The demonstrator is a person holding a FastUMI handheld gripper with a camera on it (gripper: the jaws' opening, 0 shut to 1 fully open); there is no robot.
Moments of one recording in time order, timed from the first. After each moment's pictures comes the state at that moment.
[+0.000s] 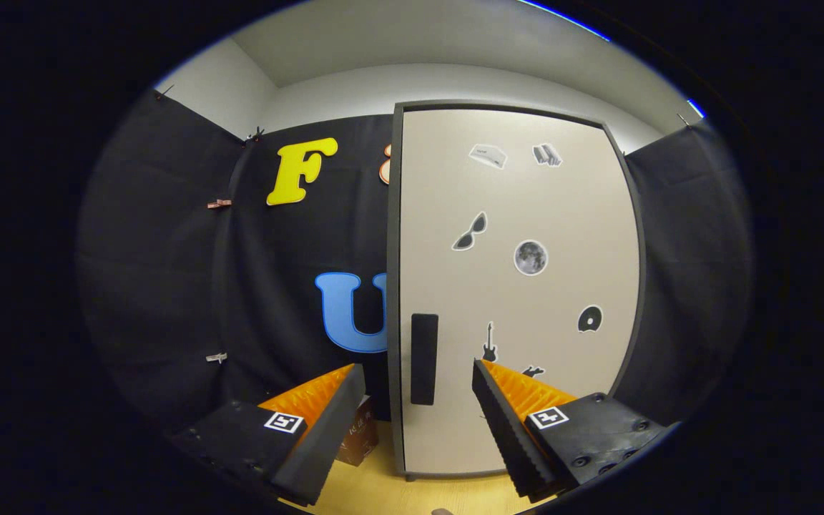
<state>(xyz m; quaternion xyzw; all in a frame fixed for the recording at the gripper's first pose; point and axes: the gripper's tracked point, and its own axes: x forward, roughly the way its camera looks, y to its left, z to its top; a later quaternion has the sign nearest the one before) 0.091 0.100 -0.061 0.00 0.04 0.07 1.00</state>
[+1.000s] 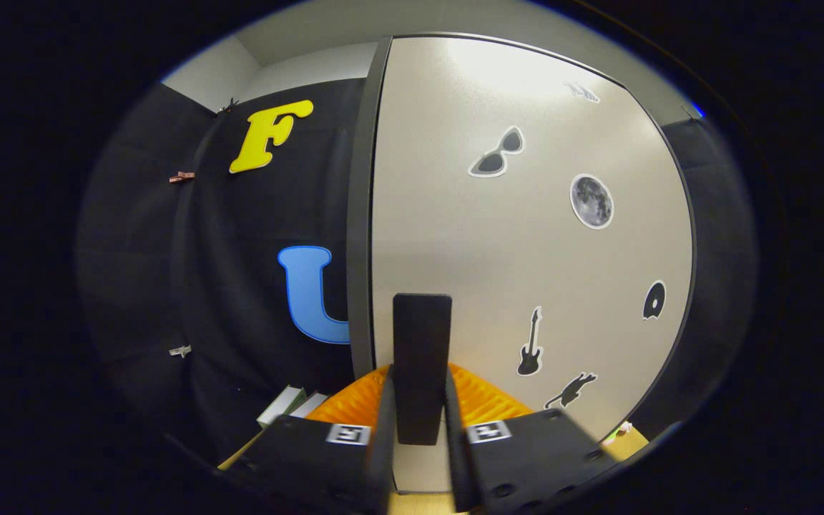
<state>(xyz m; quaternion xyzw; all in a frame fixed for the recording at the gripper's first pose) 0.193 0.100 -0.114 0.00 0.07 0.01 1.00</state>
